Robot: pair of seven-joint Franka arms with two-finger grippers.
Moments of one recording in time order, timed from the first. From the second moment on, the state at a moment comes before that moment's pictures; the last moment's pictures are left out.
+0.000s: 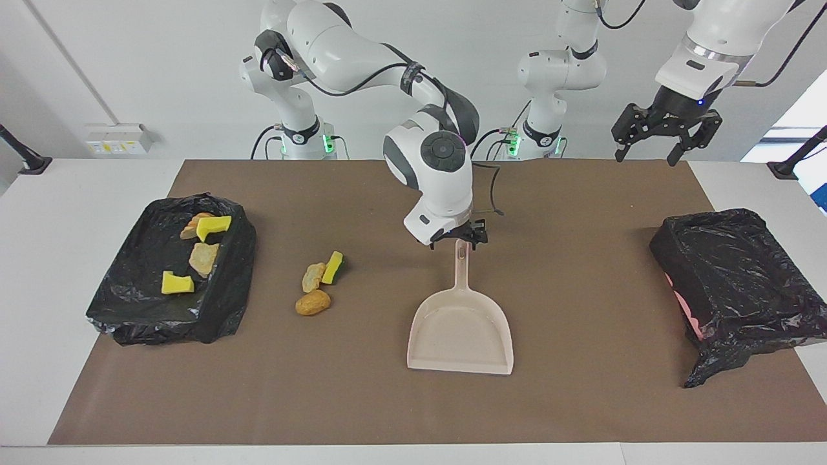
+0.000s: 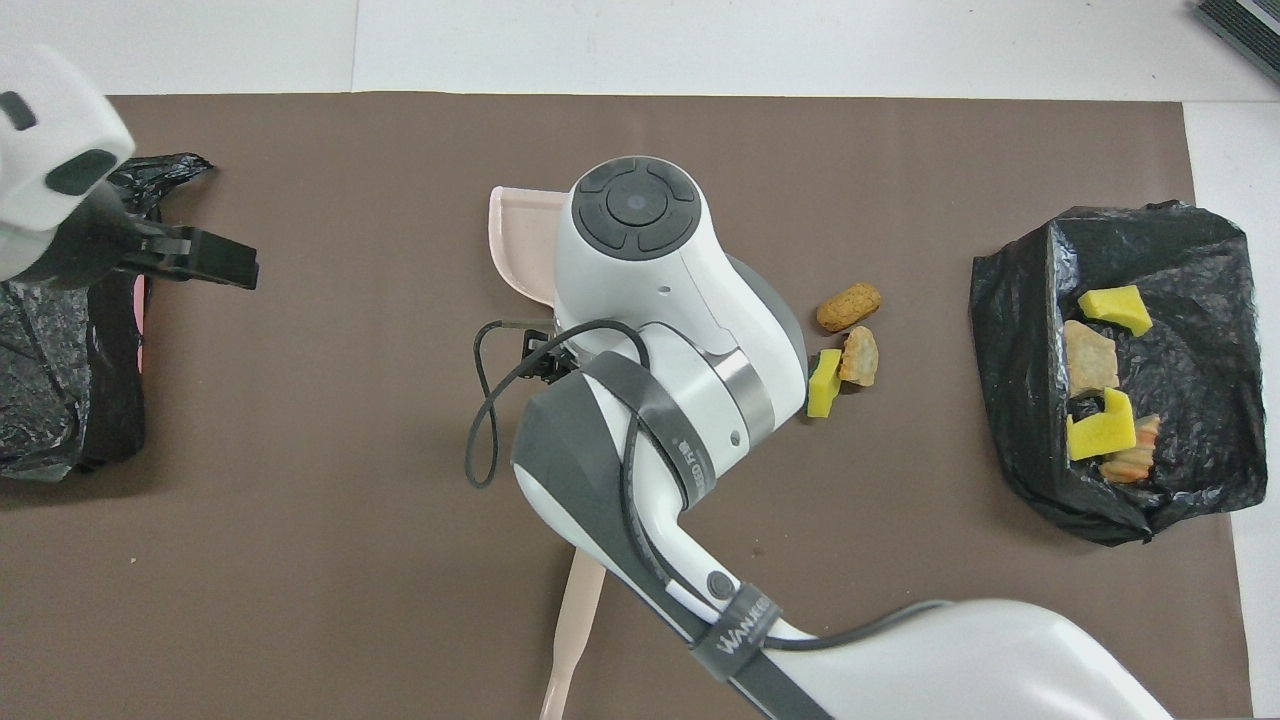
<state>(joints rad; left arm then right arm) -0.12 0.14 -0.10 -1.46 -0.03 1.71 0.02 0.46 0.44 0.20 -1.32 0.09 1.65 0.73</state>
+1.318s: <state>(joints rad) -0.12 0.35 -0.46 -1.79 0.10 2.20 -0.41 0.89 0.05 0.21 -2.32 0.38 2.42 1.17</state>
